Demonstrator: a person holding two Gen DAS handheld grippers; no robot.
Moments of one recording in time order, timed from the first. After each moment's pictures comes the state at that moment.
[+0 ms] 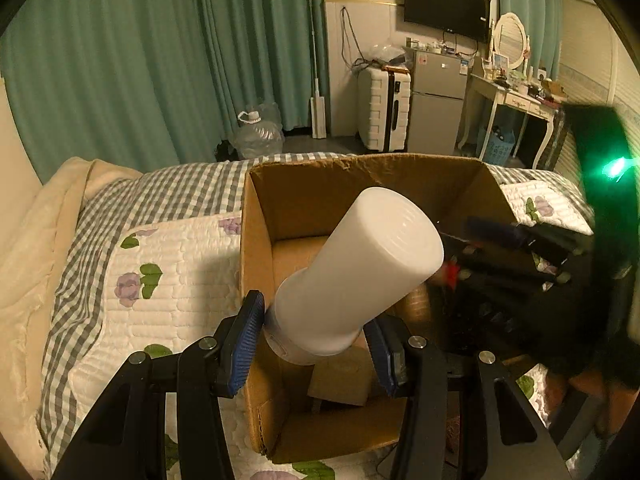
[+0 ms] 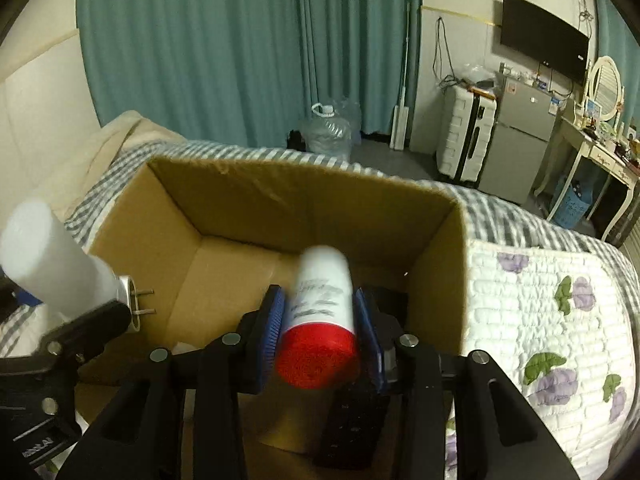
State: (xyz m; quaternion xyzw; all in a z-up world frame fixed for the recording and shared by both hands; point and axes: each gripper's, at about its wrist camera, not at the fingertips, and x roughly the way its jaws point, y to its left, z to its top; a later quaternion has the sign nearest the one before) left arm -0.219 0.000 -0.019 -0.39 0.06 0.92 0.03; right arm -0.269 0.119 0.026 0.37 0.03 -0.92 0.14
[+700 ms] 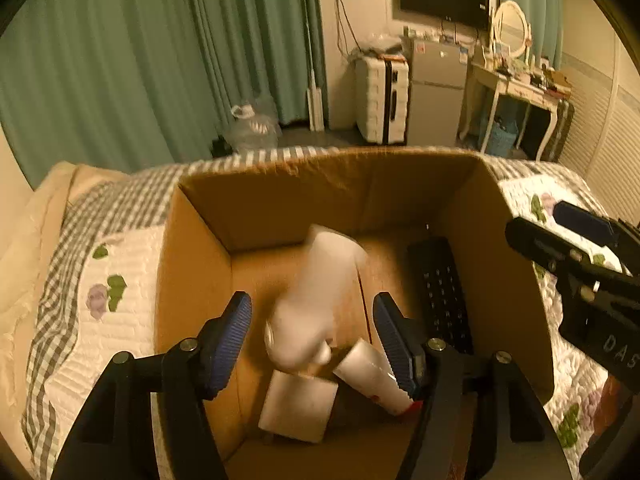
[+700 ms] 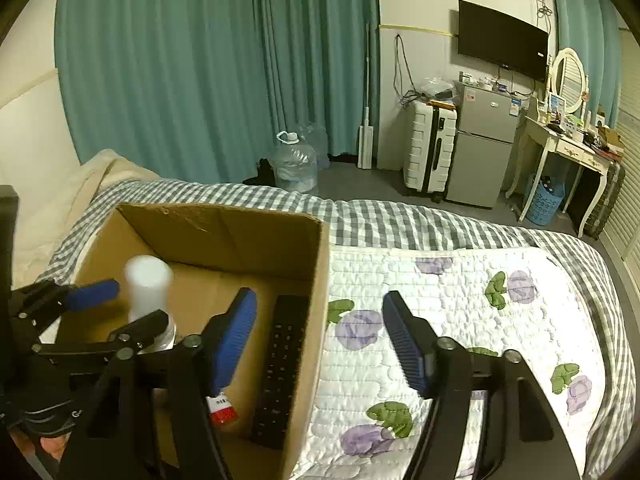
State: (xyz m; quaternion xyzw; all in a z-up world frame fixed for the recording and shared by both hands) left arm -0.251 0.035 -0.038 -0.40 0.07 0.92 0.03; right arm -0.251 0.189 0.050 0.33 0.01 -0.94 0.09
